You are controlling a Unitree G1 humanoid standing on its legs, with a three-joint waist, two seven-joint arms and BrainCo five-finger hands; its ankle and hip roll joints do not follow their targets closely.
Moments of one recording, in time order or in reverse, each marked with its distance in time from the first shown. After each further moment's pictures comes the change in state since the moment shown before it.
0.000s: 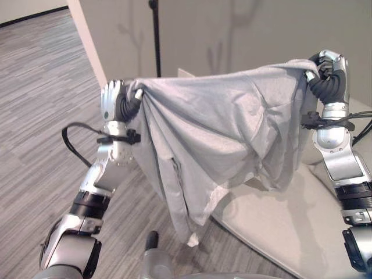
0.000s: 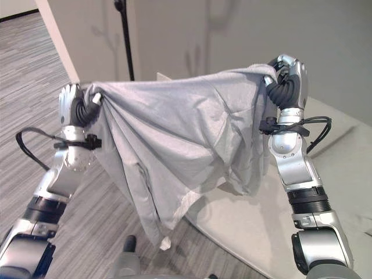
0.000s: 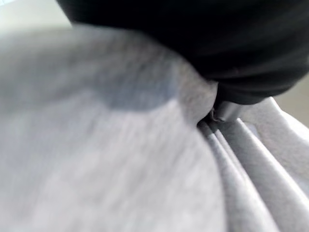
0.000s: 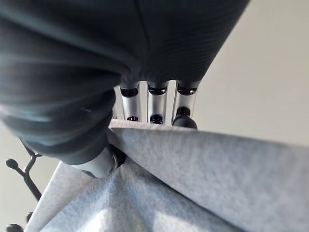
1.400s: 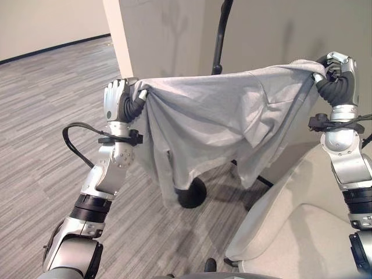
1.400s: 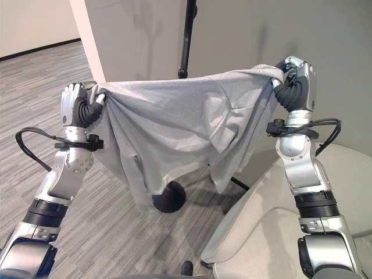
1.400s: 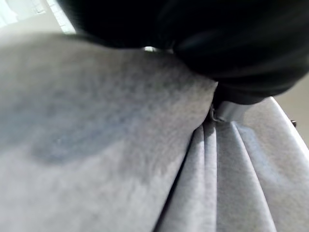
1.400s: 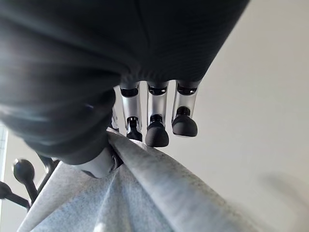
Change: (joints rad) left arm 0.070 -0.045 0.009 -0.084 0.044 0.022 -0.055; right arm 0.059 -0.049 -0.036 -0.029 -0.002 0.003 0.022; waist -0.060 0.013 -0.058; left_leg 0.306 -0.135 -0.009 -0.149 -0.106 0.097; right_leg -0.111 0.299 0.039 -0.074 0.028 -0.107
